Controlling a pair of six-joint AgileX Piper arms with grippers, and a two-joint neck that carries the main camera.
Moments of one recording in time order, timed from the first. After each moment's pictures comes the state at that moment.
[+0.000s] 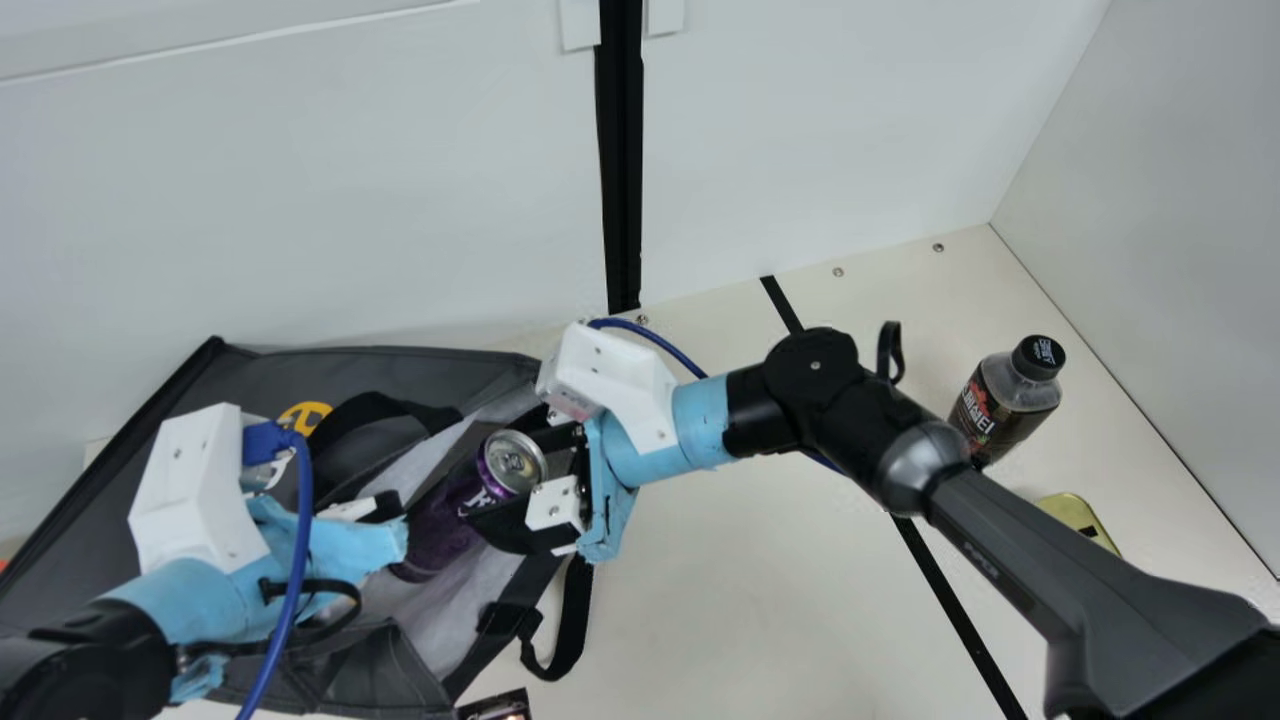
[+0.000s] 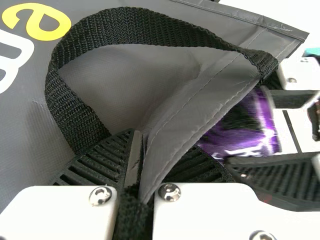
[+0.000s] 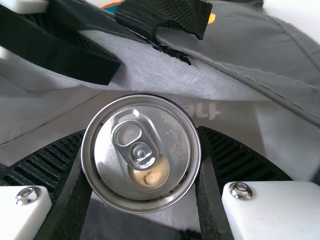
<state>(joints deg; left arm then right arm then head) -30.1 84.2 -71.4 -12.2 38.5 -15.4 9.3 99.3 -72.9 71.5 58.4 -88.0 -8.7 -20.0</state>
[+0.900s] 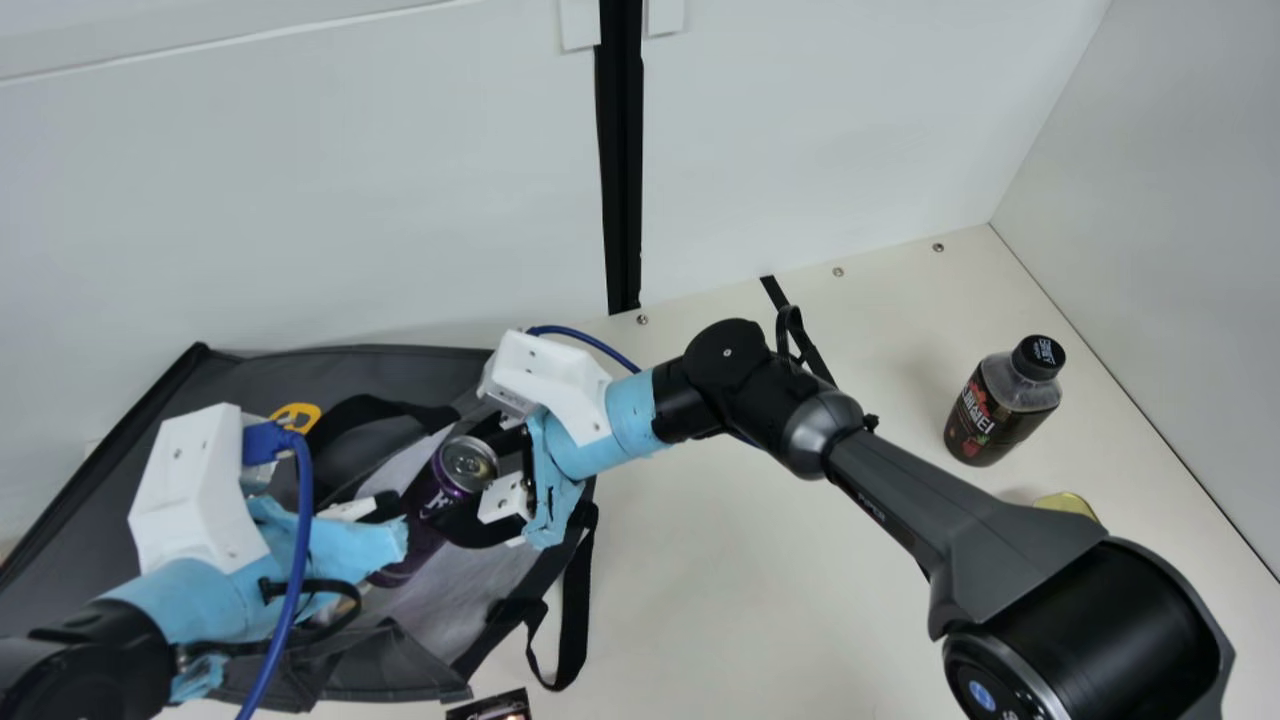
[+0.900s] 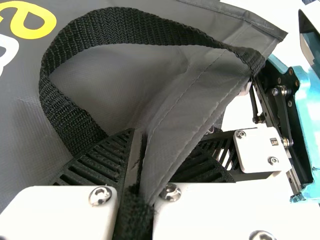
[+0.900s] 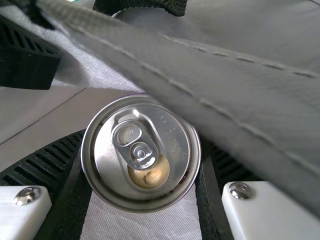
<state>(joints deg) -30.1 84.2 -71.4 -12.2 38.5 -15.4 12.8 109.3 -81.5 70.0 57.2 -86.2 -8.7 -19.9</state>
